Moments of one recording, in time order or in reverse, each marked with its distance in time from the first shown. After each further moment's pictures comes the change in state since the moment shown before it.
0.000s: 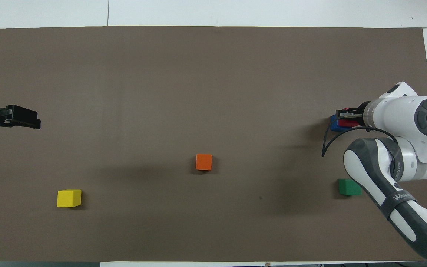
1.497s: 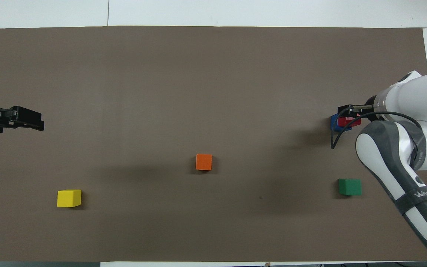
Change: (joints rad) left arm -0.004 0.000 -0.005 -0.003 0.000 -0.006 0.000; right arm 0.008 -0.028 0.002 0.164 0.083 -0.346 0.000
